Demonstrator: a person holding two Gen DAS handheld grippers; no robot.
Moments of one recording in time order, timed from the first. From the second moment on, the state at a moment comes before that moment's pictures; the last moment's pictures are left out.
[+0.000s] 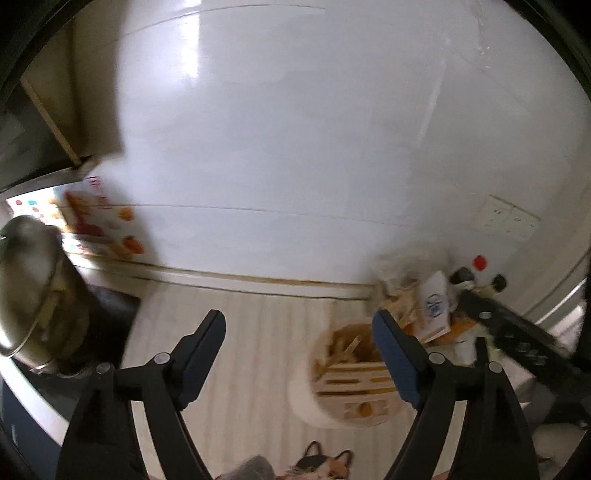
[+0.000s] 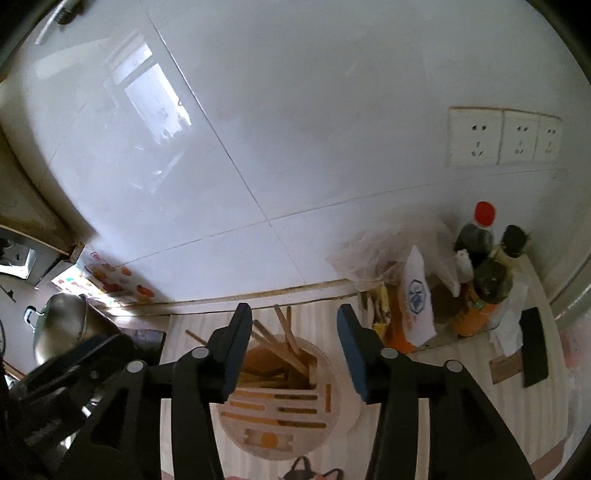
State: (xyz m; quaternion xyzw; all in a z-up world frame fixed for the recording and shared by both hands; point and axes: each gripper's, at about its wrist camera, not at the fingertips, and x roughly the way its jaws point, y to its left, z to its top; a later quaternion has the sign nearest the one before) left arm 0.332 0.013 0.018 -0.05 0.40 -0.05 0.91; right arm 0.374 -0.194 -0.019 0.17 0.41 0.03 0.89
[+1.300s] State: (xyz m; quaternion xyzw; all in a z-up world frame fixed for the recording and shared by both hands) left arm 0.128 0.040 0.042 0.01 0.32 -0.03 0.95; right arm 0.140 -0.154 0.033 0.04 0.33 -0.09 0.94
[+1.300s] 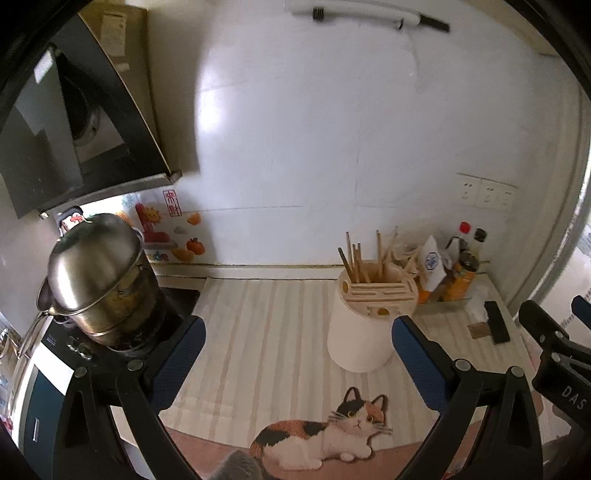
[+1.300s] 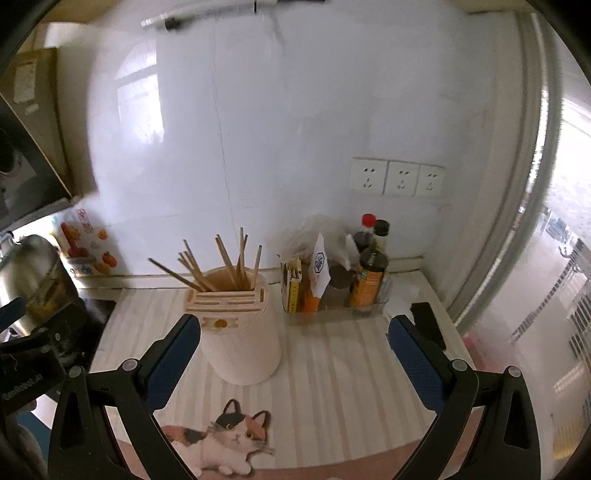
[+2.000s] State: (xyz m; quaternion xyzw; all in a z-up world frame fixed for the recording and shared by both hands) left arm 0.075 0.039 0.061 0.00 0.35 -0.03 0.94; right arm 0.045 -0.146 0.081 0.04 0.31 -0.10 0.94
